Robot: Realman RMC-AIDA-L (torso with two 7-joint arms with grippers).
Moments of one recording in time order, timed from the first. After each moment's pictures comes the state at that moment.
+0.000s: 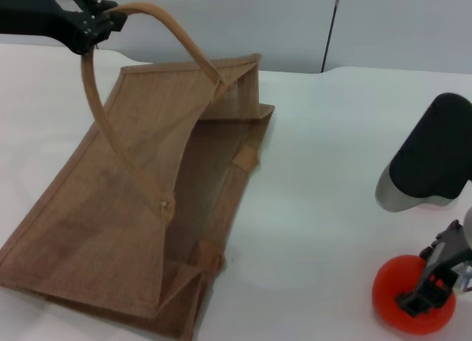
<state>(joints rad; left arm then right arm) -0.48 -2.03 0.89 1.65 -0.92 -1.49 1.12 0.48 1.99 -1.85 -1.75 0.49 1.76 -0.29</state>
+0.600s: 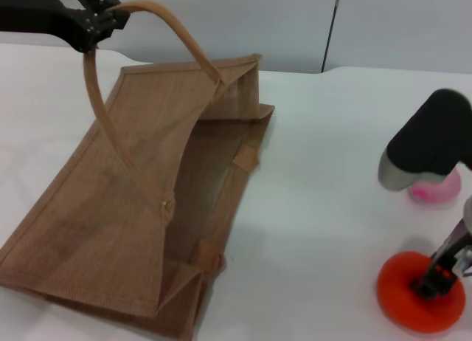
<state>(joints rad) -0.49 -2.03 0.89 1.65 -0.92 -1.49 1.12 0.58 2.00 -1.79 -1.52 0.49 1.74 -0.30</state>
